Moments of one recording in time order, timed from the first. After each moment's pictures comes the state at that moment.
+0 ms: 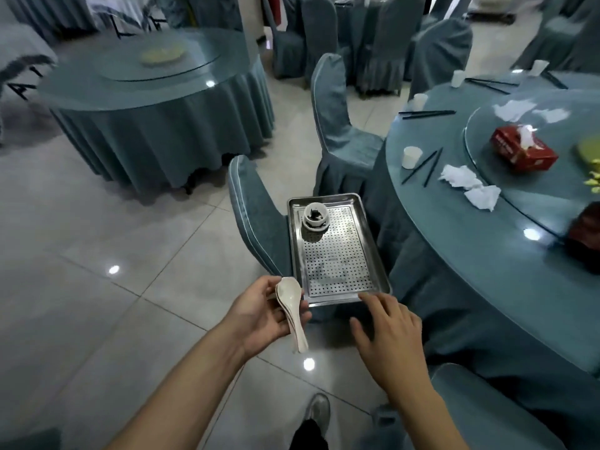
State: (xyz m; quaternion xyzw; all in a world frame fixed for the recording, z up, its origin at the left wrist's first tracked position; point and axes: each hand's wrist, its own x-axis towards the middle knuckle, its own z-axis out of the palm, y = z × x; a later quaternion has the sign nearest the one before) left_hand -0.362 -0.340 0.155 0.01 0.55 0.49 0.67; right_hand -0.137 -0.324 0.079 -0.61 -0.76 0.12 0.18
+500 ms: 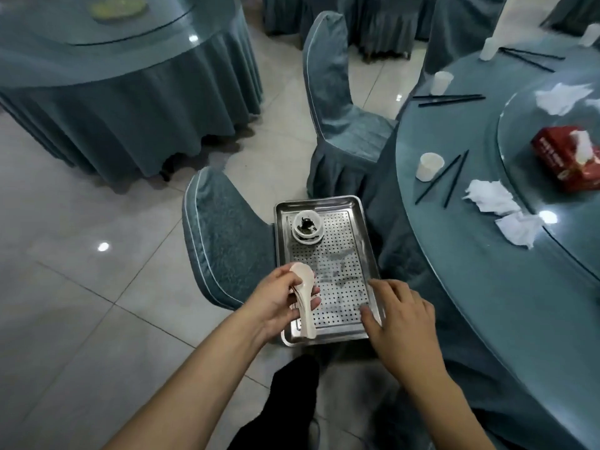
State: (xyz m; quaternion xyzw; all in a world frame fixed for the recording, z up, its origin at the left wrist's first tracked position) left_hand -0.379 -0.079 0.081 -0.01 0.59 0.47 0.66; right_hand -0.160 -0.084 0.066 -0.62 -0.76 0.16 0.12
